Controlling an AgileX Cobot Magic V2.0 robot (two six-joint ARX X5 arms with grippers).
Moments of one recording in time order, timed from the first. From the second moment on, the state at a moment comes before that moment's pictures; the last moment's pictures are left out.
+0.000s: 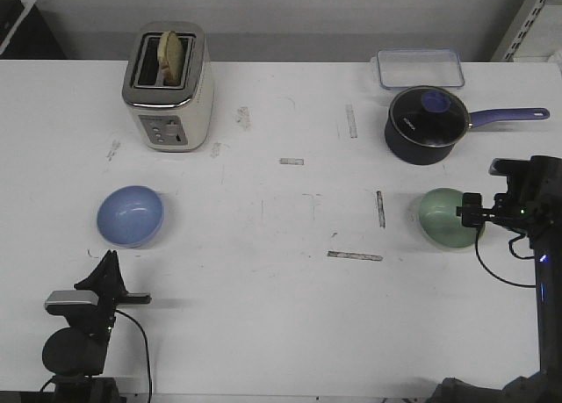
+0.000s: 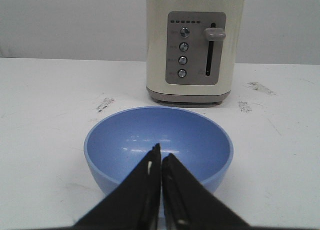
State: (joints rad) left arm 0.01 0.01 0.03 0.09 -0.02 -0.02; right arm -0.34 1.43 1.27 -0.88 -0.11 -0.19
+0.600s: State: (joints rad) left arm 0.01 0.01 0.03 0.09 -0.02 -0.02; right arm -0.34 1.62 1.27 -0.86 -0.11 -0.22
